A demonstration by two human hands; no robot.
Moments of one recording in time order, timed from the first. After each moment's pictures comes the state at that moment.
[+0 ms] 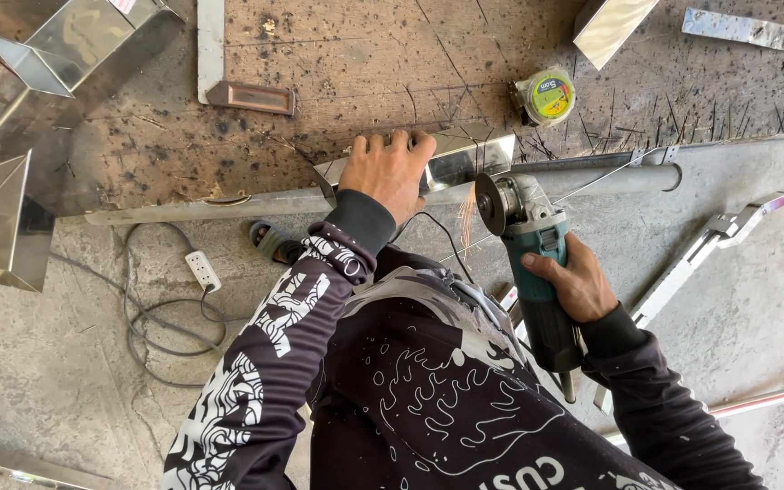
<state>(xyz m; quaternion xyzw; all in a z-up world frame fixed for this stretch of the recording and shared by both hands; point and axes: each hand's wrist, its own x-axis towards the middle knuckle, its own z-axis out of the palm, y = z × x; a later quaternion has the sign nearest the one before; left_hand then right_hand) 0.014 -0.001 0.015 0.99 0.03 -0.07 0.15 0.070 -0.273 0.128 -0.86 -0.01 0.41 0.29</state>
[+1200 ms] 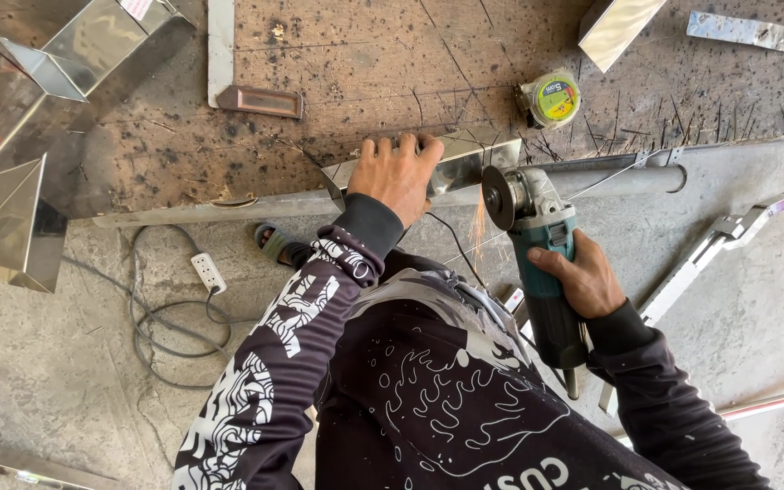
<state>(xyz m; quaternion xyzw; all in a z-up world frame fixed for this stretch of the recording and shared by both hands) 0.014 -0.004 0.004 0.99 0.02 -0.06 0.13 0.074 -0.262 0.133 -0.87 0.00 0.40 0.30</state>
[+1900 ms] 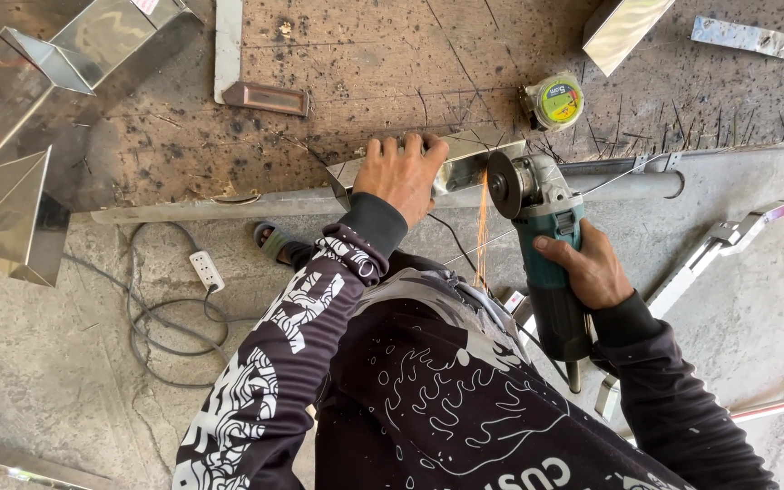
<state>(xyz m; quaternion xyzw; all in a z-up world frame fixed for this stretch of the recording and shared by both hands) 0.012 -0.006 0.003 0.99 0.02 -0.03 0.12 0.082 -0.250 0.140 -0.88 -0.01 0.39 0.28</state>
